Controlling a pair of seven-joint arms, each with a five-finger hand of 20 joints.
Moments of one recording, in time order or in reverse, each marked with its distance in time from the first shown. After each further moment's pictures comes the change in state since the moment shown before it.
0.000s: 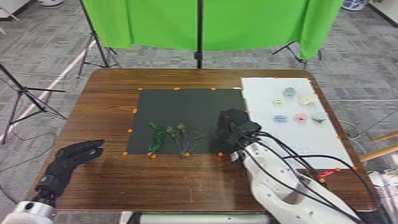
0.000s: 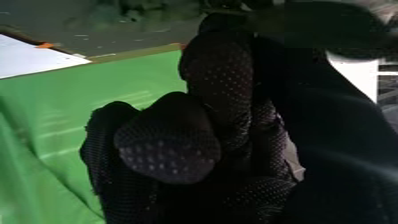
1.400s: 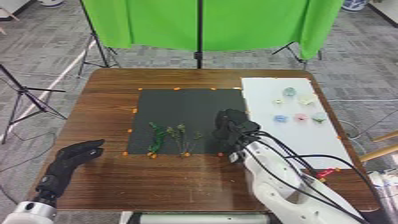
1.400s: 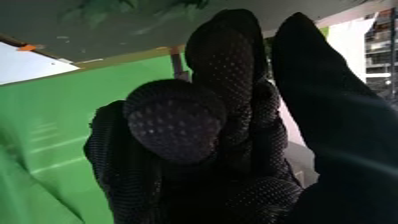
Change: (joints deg) left arm 0.0 -0.3 0.0 -0.1 0.2 -0.1 0.0; right arm -0.6 0.7 1.1 -3.4 3.1 -3.3 -0.9
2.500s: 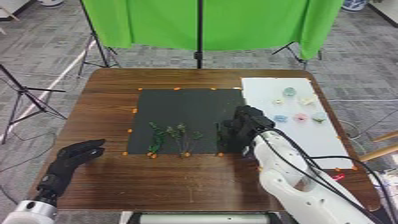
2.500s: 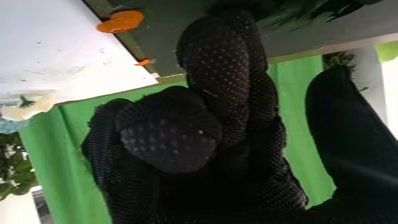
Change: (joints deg) left arm -0.3 0.2 0.2 0.0 0.0 -0.3 -0.2; right arm 1.0 -0.8 4.3 2.4 4.6 -7.0 8.4
